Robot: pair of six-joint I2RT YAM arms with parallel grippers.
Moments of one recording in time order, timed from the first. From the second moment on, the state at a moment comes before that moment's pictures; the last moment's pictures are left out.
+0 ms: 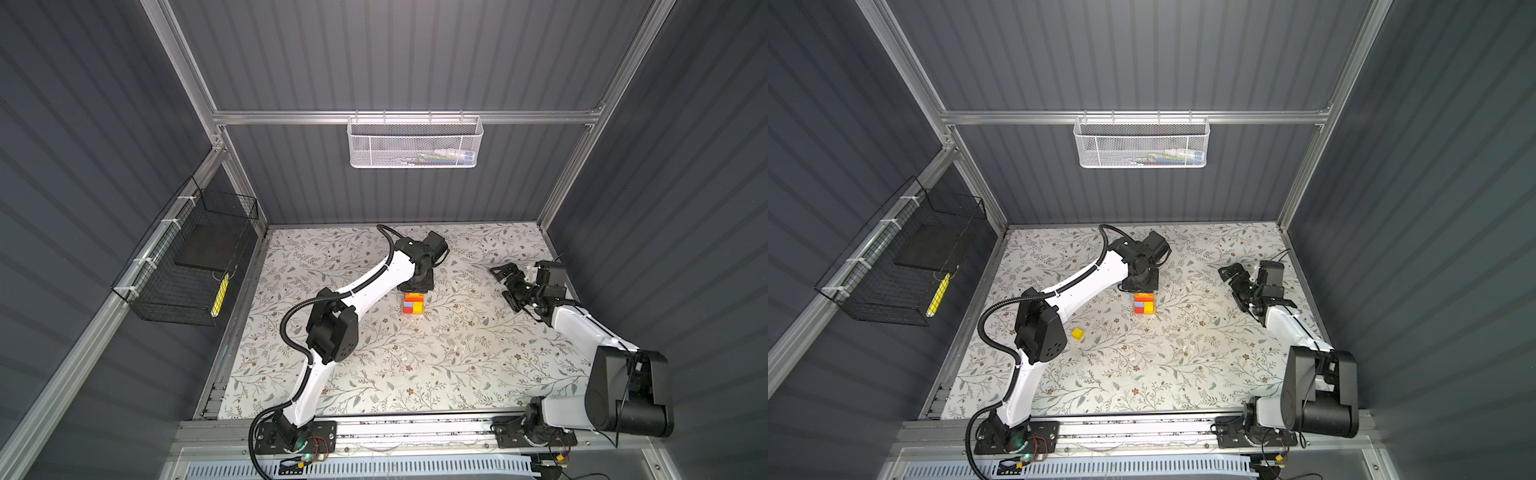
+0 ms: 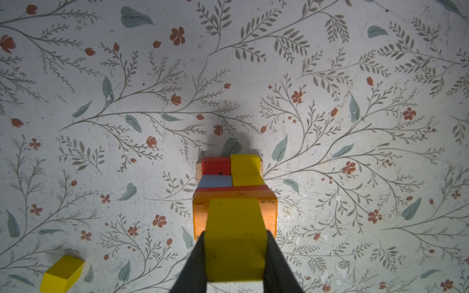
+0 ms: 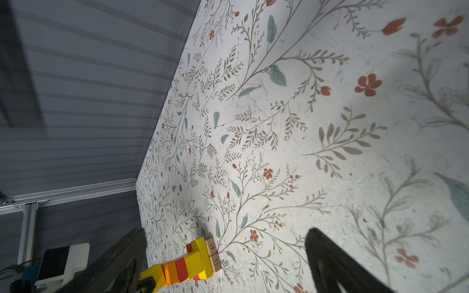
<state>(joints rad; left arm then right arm) -0.80 2.22 2.14 -1.22 -0.15 -0.69 -0.11 1.38 0.74 -0.04 -0.44 0.88</state>
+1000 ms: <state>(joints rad) -0.80 2.22 2.13 -1.22 -0.15 -0.69 -0.11 1.38 0.74 -0.05 -0.44 0.88</state>
